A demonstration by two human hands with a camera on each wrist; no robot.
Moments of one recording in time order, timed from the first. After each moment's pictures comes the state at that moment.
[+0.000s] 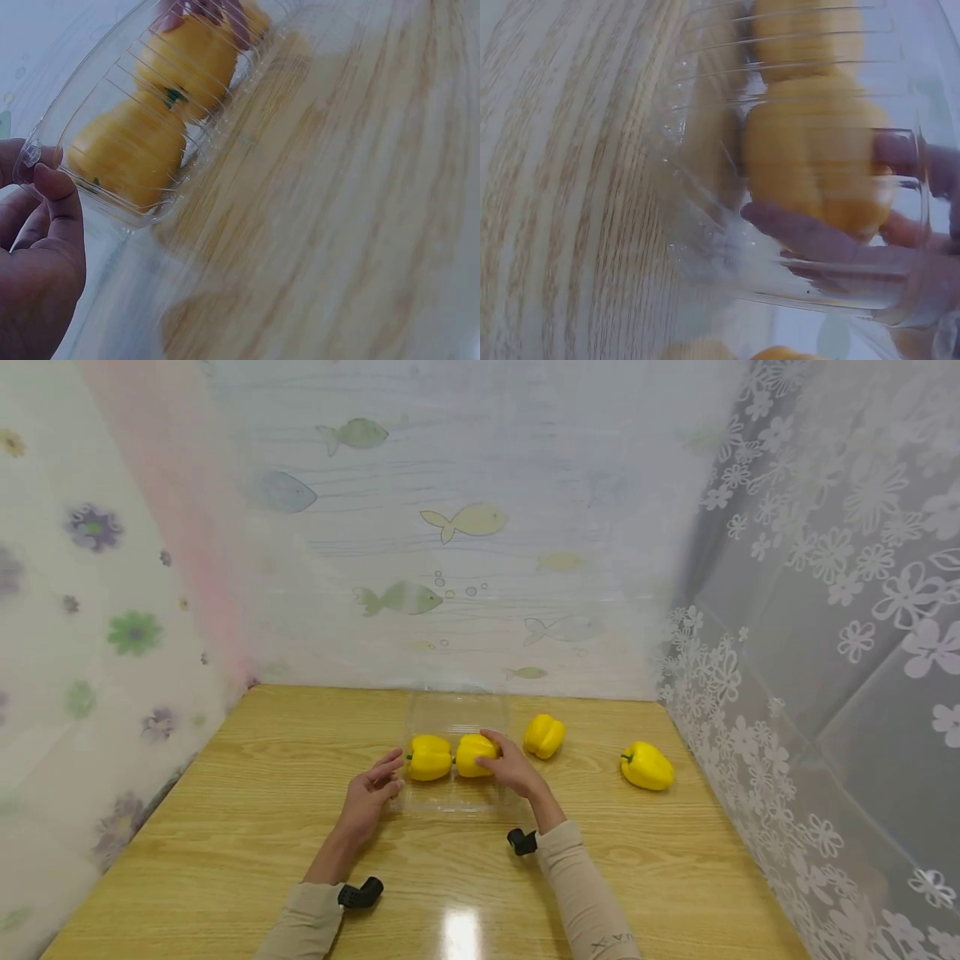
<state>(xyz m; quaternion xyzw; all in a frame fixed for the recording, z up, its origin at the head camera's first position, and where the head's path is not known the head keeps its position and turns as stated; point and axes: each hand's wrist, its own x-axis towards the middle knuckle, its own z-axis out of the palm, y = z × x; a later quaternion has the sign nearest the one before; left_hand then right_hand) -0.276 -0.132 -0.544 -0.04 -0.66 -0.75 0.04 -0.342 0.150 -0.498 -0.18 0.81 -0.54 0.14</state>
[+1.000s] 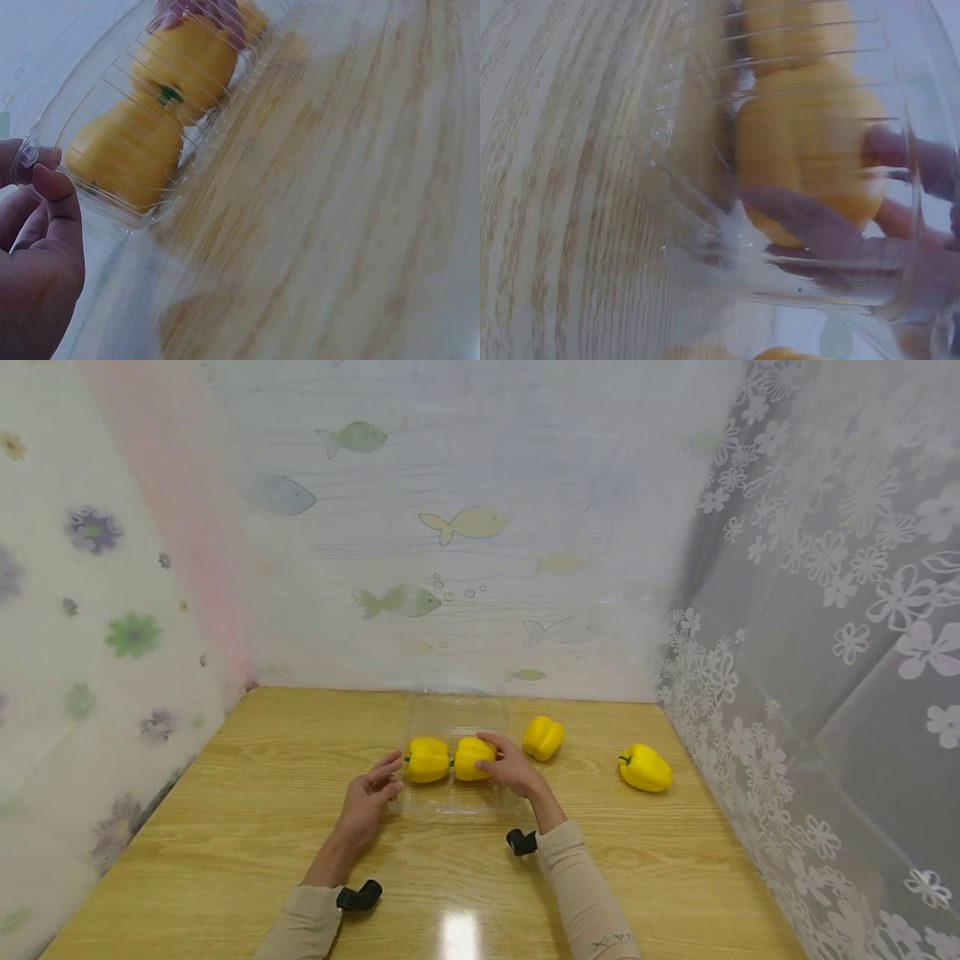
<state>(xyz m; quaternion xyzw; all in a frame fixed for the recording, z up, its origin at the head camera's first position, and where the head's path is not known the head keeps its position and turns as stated) -0.277 -0.132 -0.545 -0.04 -0.66 -0.75 0.04 -0.343 0.151 -0.493 -0.16 0.78 -0.57 0.18</state>
